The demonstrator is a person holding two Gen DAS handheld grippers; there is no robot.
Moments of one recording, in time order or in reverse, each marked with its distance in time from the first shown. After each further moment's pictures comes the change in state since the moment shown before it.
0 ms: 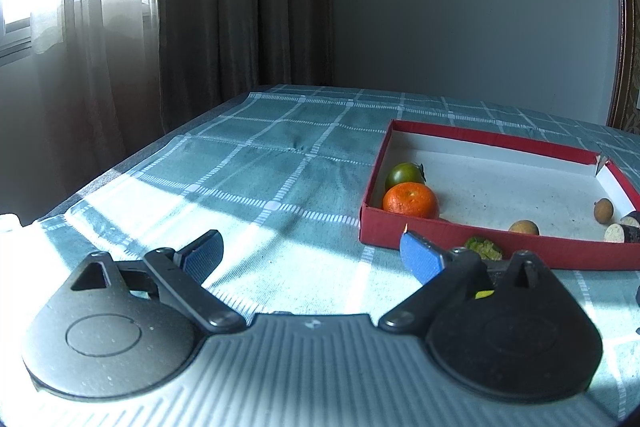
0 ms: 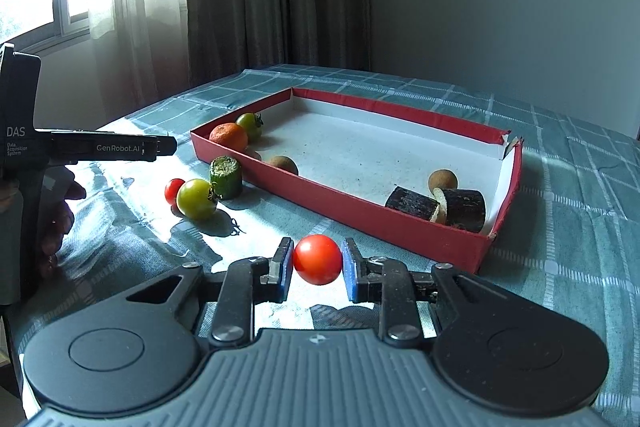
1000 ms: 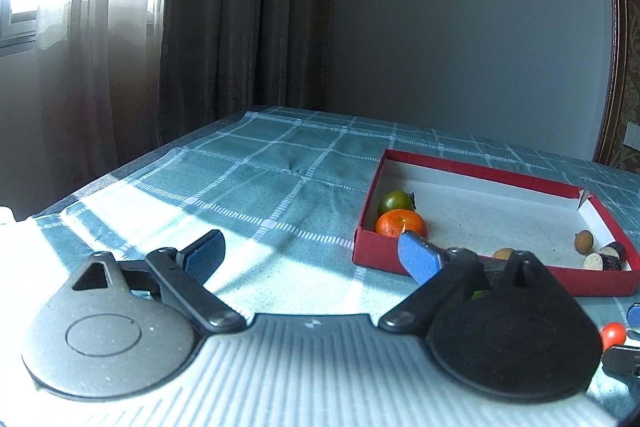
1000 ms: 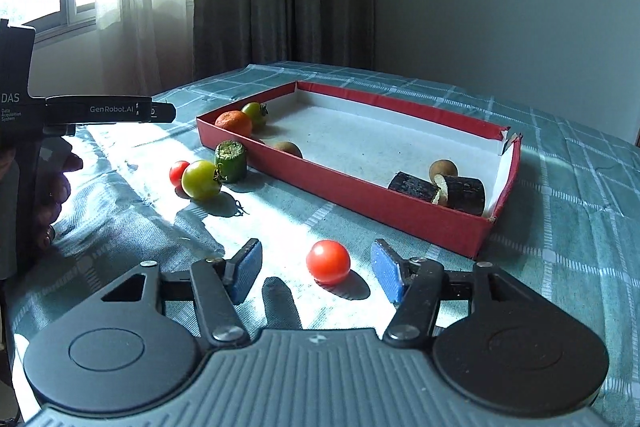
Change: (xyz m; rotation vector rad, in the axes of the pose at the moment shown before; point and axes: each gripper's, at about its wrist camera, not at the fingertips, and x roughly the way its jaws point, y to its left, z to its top) left arm -0.013 0.012 0.001 -0.069 -0.076 -0.051; right arm 0.002 0.006 -0.018 -0.036 0.017 -0.020
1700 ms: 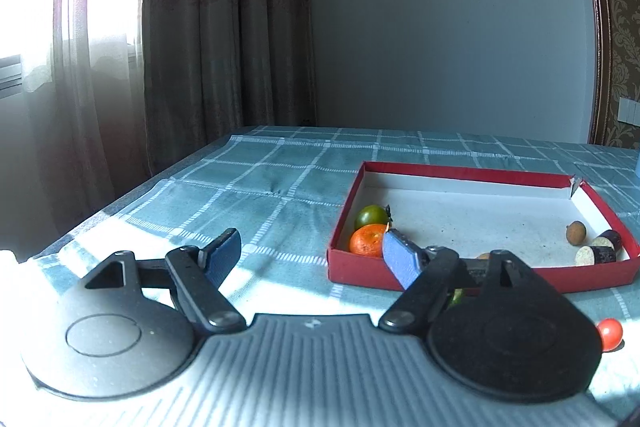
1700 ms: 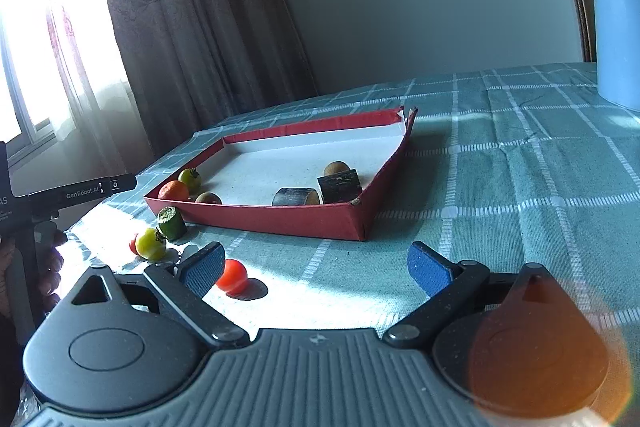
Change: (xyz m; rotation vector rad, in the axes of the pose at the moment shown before) left arm -0.004 -0.023 0.005 0.084 -0.032 0.019; right arm -0.045 -0.076 -0.025 0.275 -0.137 0.013
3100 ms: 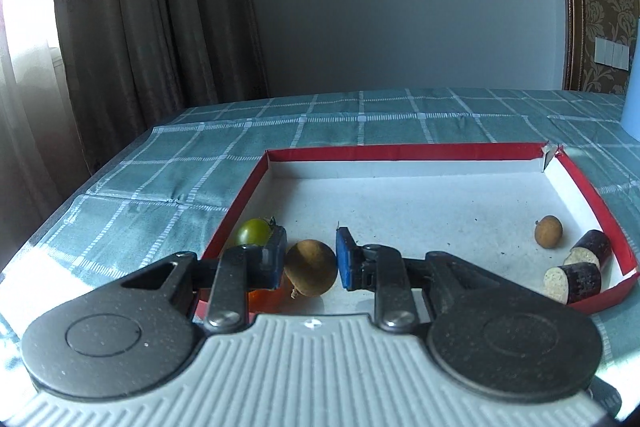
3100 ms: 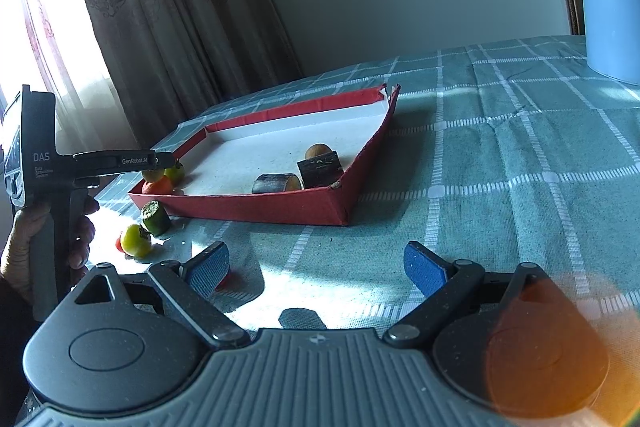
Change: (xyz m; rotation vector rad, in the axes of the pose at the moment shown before) left arm 0.065 -0.101 0.029 0.152 0.139 -0.081; right arm 0.013 -0.021 0.001 0.125 0.075 -0.033
